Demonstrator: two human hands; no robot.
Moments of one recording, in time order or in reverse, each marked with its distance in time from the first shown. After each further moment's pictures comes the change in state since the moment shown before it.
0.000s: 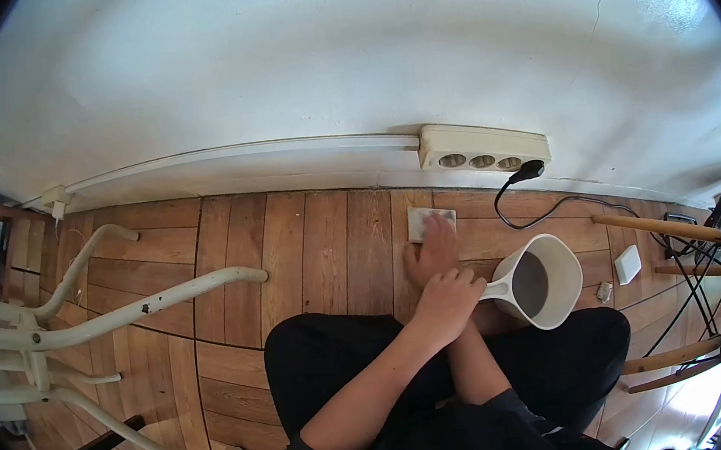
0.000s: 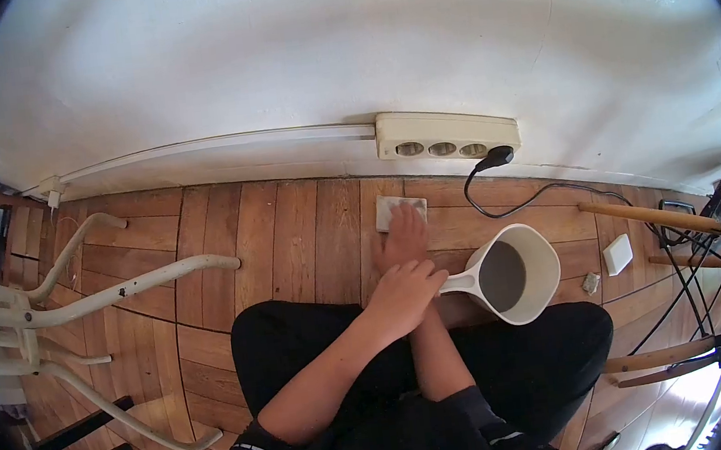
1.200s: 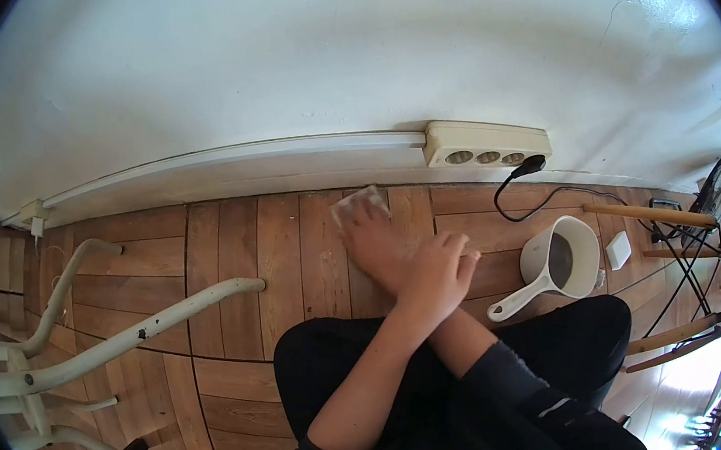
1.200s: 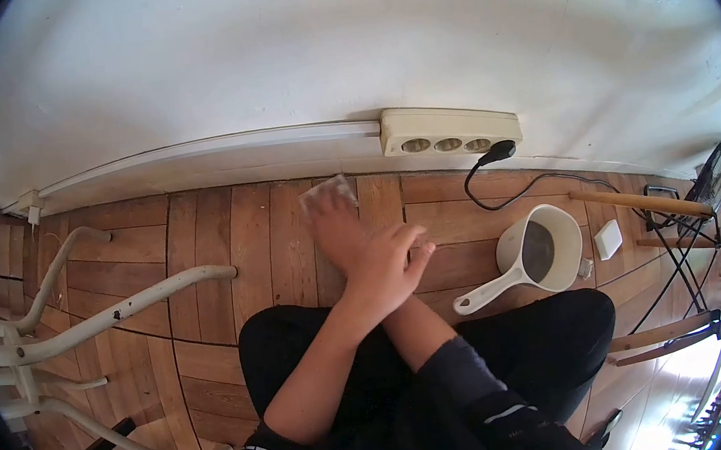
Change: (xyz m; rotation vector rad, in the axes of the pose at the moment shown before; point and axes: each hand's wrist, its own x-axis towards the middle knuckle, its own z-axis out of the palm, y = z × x) left_hand 0.006 -0.028 -0.040 -0.333 0.371 -0.127; right_hand 0.045 -0.071 0.047 -0.287 -0.364 -0.342
